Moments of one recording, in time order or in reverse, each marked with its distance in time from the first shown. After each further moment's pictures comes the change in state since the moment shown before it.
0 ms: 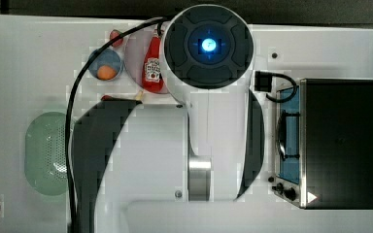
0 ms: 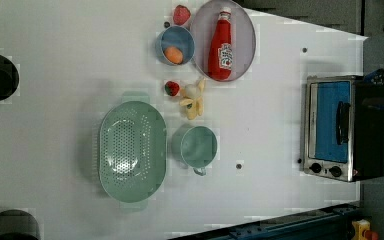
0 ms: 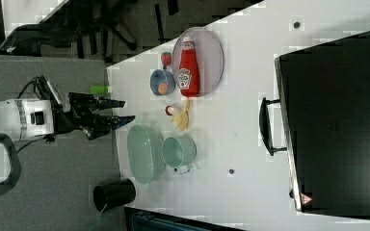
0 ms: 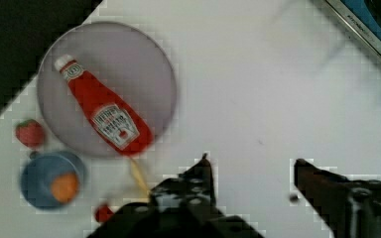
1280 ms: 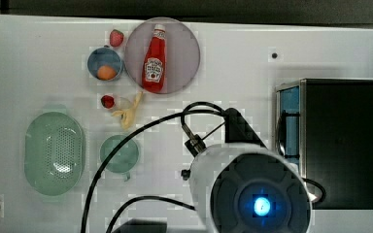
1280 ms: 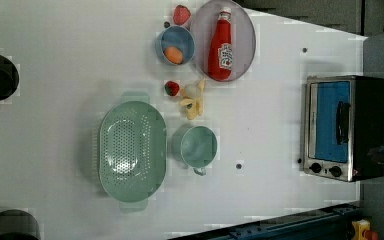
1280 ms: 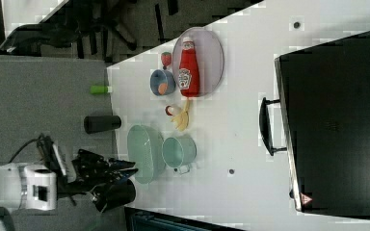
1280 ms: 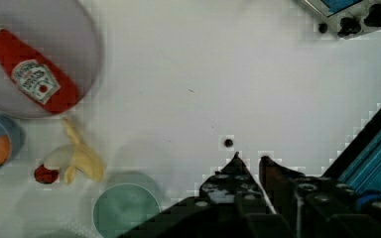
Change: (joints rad) arm -0.034 -0.337 -0.035 -0.281 0.009 -0.121 0.017
